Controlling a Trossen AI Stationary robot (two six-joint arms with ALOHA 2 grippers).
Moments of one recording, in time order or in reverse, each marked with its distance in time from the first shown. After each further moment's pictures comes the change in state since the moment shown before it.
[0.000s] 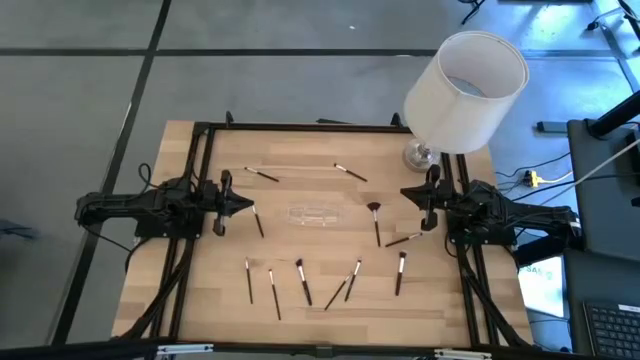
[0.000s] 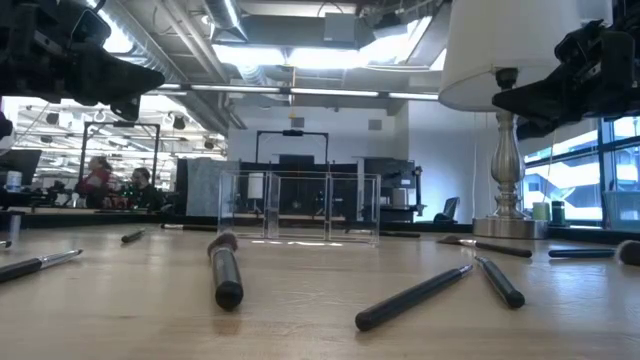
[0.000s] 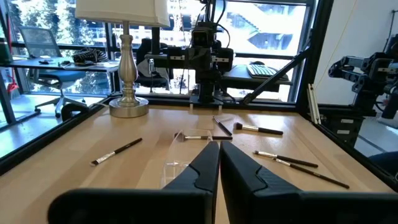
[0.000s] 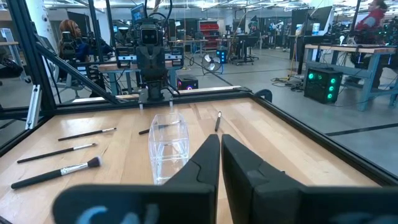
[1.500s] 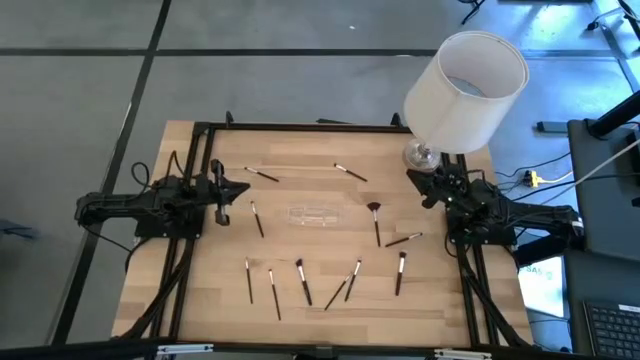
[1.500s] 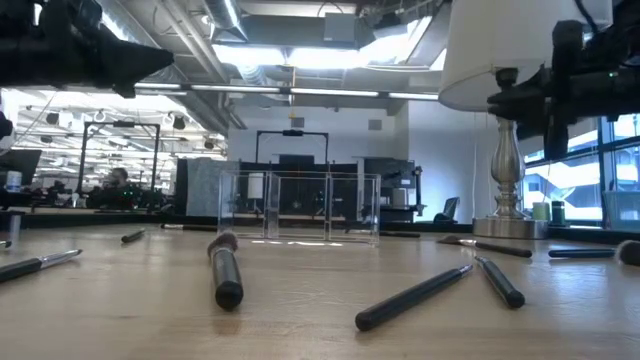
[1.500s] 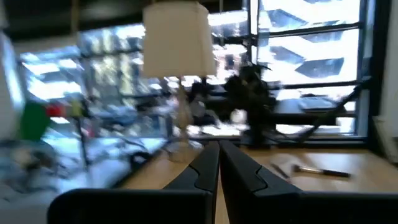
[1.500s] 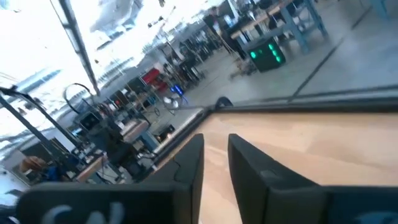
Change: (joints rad) left arm 0.000 0.002 0.000 0.193 -0.227 0.186; right arm -0.001 0.071 0.000 0.073 0.322 0.620
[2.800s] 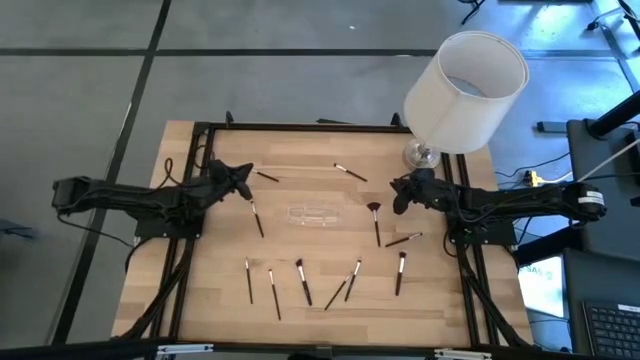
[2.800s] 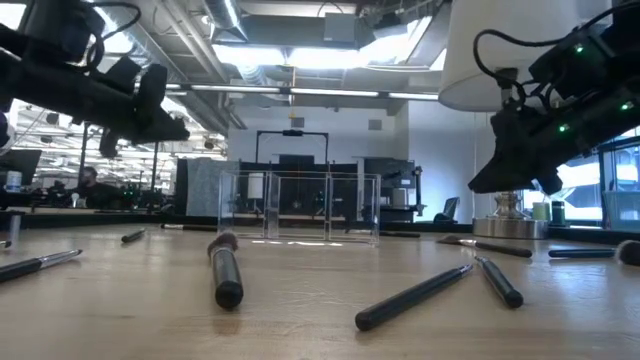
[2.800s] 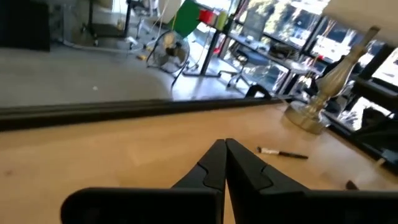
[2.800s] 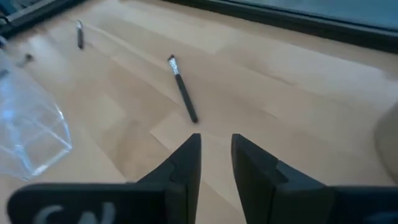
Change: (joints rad) left arm 0.057 0.591 0.020 0.168 -0.517 -0.652; right arm -0.064 0.694 0.086 0.091 0.038 -0.168
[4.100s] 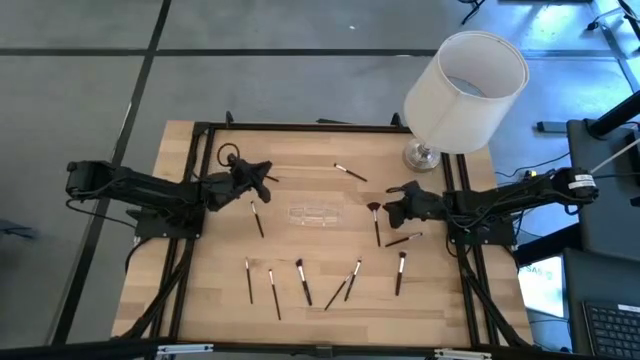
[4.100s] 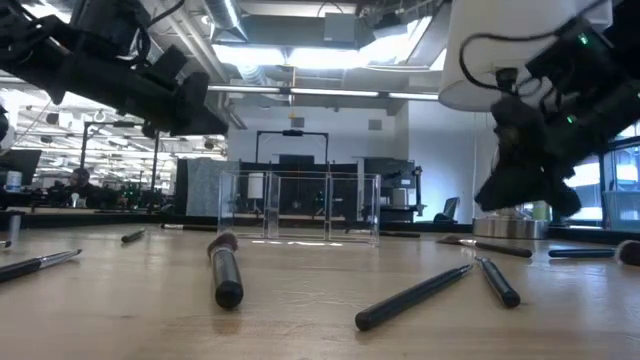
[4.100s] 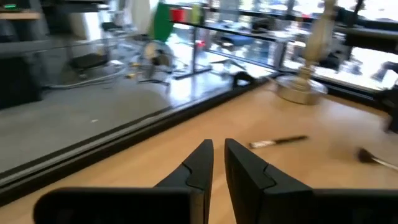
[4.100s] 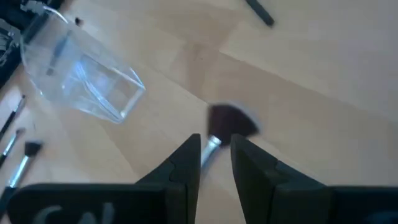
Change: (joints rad) left arm -0.003 0.441 0.164 0.289 0.068 0.337; right arm 0.205 0.135 0.103 -0.129 -0.129 0.468
